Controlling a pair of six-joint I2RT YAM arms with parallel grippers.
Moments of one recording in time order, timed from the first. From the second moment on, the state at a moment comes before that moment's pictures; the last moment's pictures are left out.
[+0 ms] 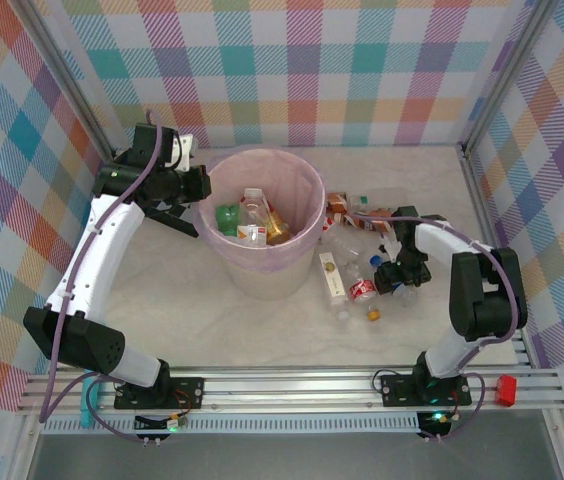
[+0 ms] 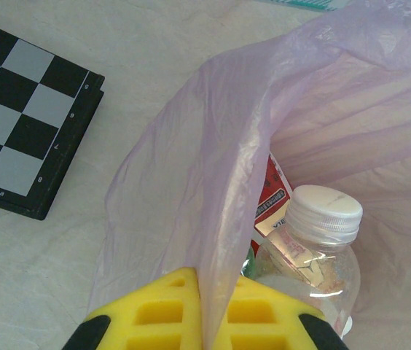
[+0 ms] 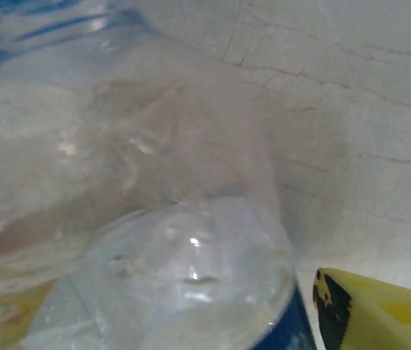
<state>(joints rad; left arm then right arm) -0.23 1.48 1.67 -1.02 0.21 -0.29 0.12 1.65 0.97 -0.93 0.00 -0.17</state>
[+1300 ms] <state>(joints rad) -0.23 1.48 1.67 -1.02 0.21 -0.29 0.23 1.45 1.72 -1.32 -0.20 0.03</state>
